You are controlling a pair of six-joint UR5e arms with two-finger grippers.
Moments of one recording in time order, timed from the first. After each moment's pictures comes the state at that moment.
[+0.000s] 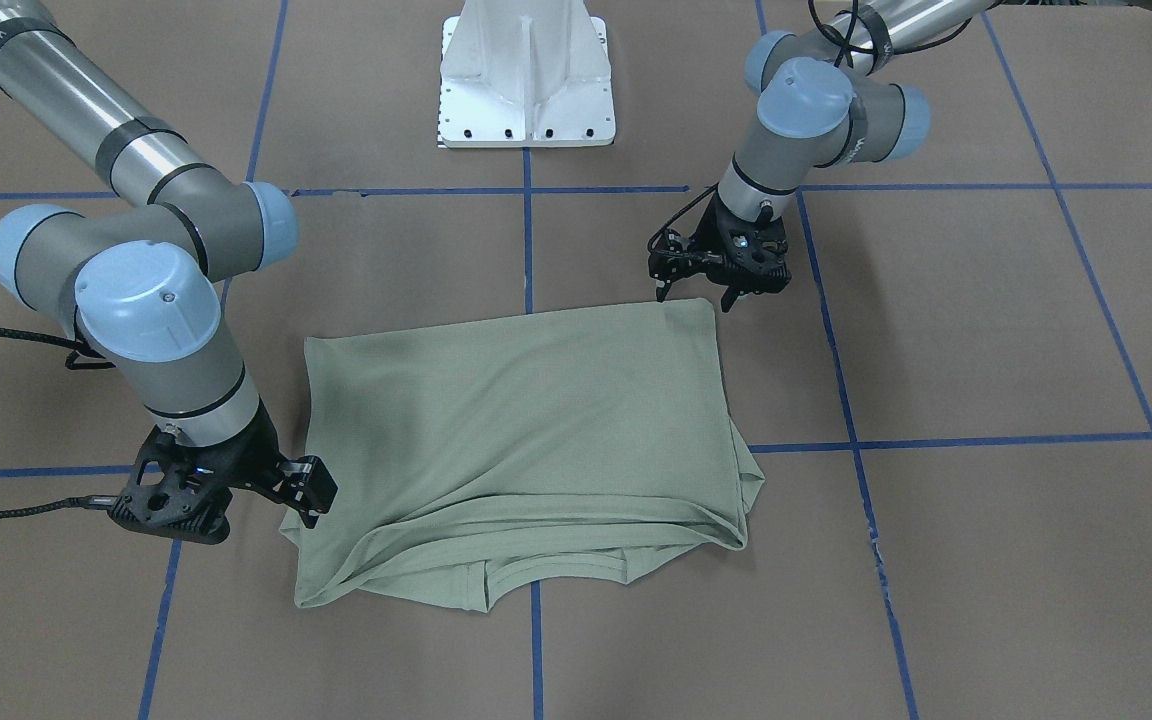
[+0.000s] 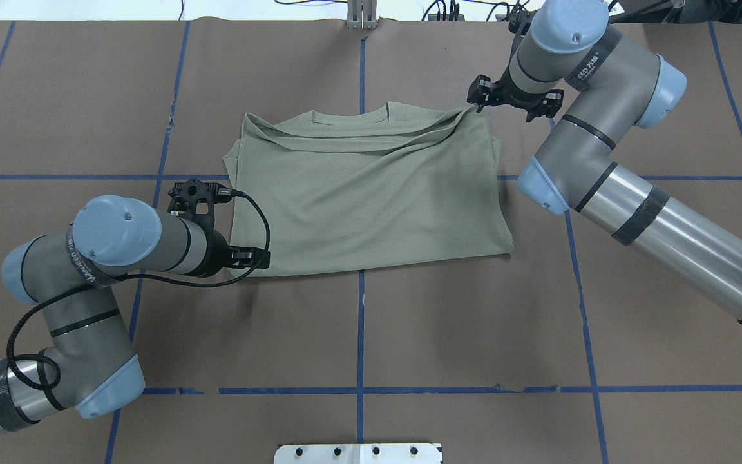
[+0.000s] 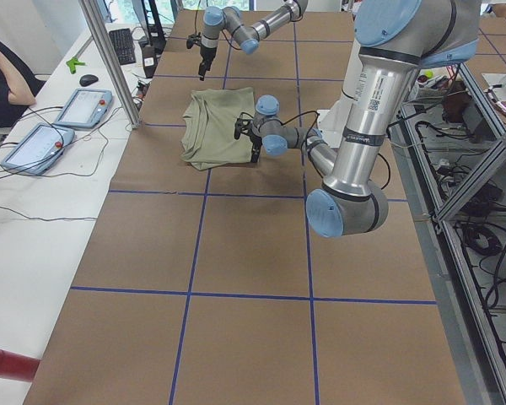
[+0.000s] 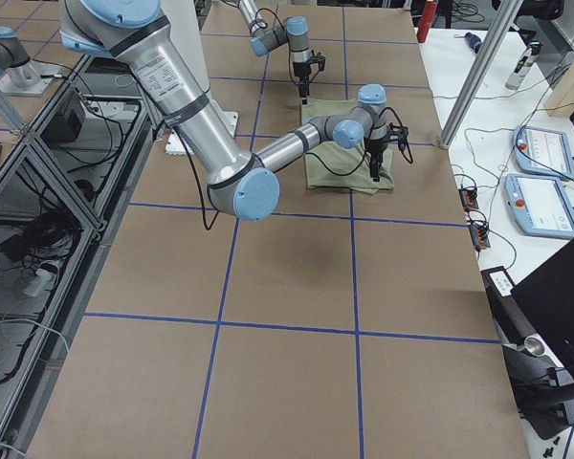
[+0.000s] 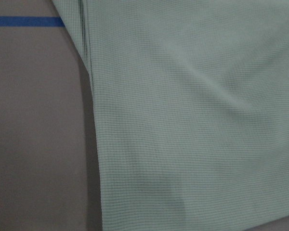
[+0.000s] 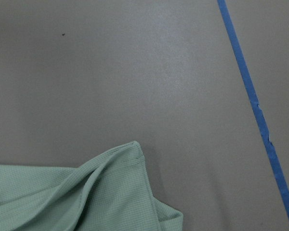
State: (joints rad) left arm -0.52 -1.91 -1.74 -2.05 -1.82 -1.20; right arm 0.87 -0.90 1.35 -1.32 1.90 1.15
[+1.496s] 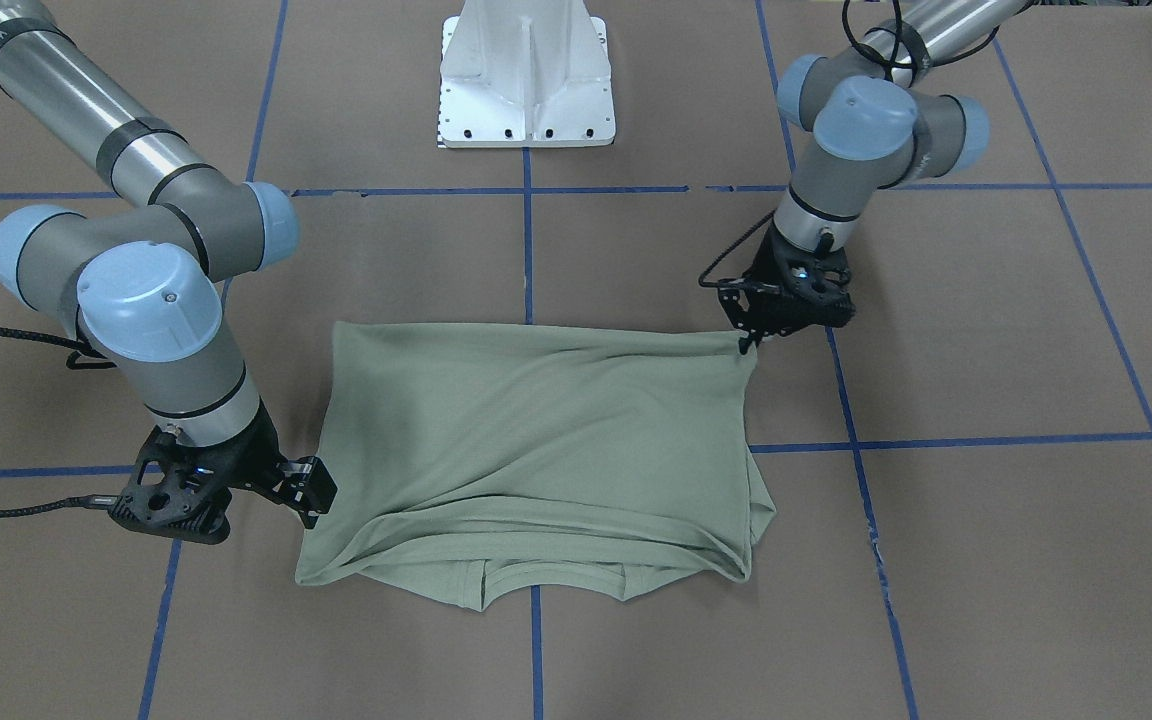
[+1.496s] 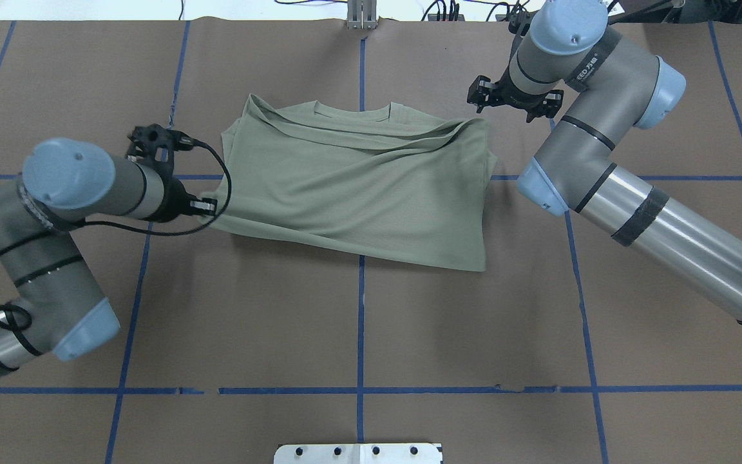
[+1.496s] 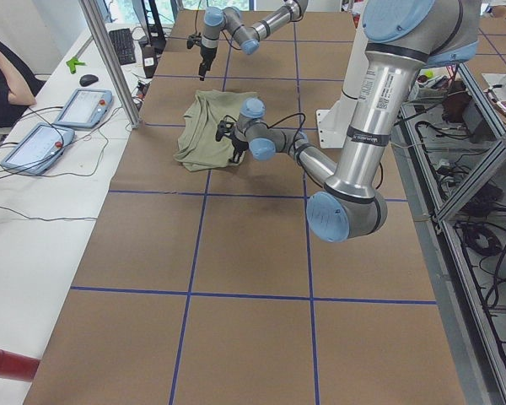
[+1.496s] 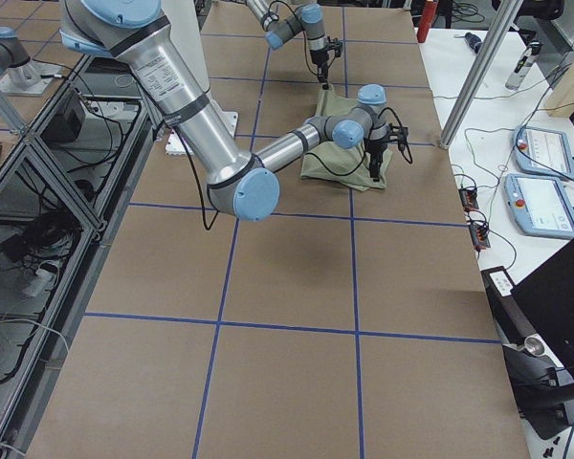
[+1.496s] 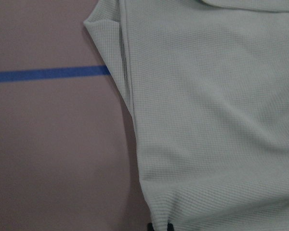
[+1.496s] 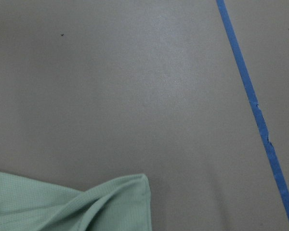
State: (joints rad) left arm -0.71 -1.89 -1.71 -2.04 -1.83 -0.94; right arm 0.87 -0.90 1.35 -1.31 1.89 1.15
